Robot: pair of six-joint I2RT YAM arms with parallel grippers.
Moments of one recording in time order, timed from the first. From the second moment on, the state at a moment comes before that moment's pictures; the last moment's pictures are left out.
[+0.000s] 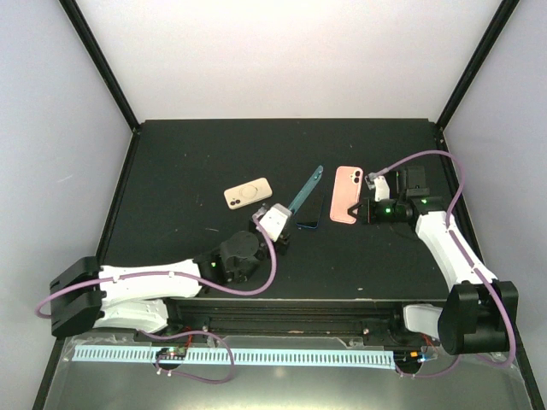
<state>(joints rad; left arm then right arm) -1.18 1.19 0.62 0.50 -0.58 -0.02 0.07 1.23 0.88 -0.66 -0.67 0.07</state>
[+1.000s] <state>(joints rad) -1.08 1.30 0.48 0.13 -0.77 0.25 0.06 0.98 0.80 -0.56 -0.45 -0.01</state>
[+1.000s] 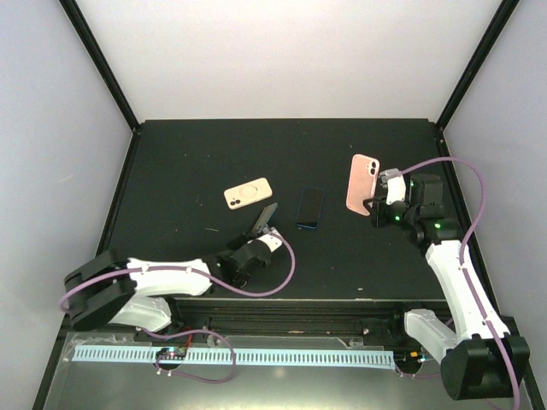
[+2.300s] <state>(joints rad) -1.00 1.81 1.08 -0.19 -0.53 0.33 0.06 0.94 0.80 -0.56 -0.44 -0.03</state>
